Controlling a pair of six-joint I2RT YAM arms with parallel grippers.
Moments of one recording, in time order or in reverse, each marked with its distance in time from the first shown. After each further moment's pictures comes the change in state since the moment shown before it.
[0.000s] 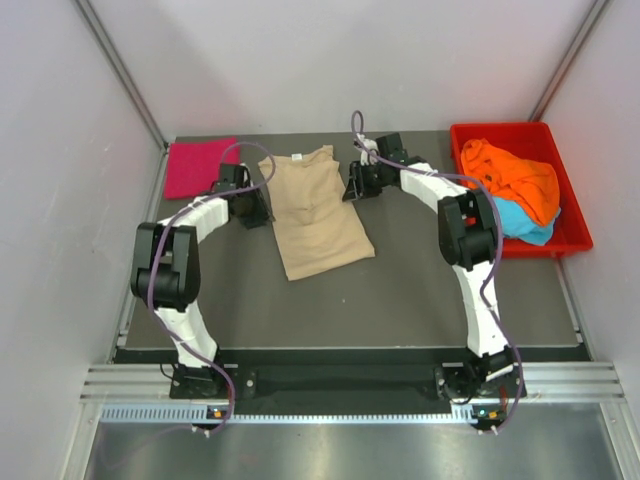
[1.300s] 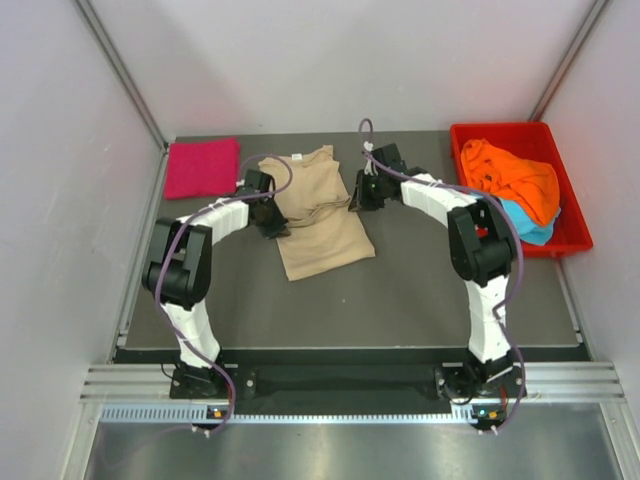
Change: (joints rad) left arm -0.140 0.043 -0.015 -0.063 -0.058 -0.237; right arm 0.073 -0.255 -0.303 0.046 0.250 0.285
